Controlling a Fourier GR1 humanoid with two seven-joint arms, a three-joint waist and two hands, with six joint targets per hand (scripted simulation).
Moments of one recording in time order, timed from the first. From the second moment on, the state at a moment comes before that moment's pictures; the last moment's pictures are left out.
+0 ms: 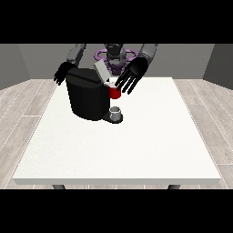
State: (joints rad) left arm -1.17 0.46 0.07 -0.61 -0.76 -0.21 -0.18; right arm -0.30 -0.03 -0.05 -1.36 -0.02 -0.19 -0.08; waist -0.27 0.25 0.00
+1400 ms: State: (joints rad) left arm -0.74 0.13 0.33 -0.69 -0.37 -0.24 -0.24; right arm -0.06 -0.10 -0.12 -1.31 -0.07 -0.13 -0.11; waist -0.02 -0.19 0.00
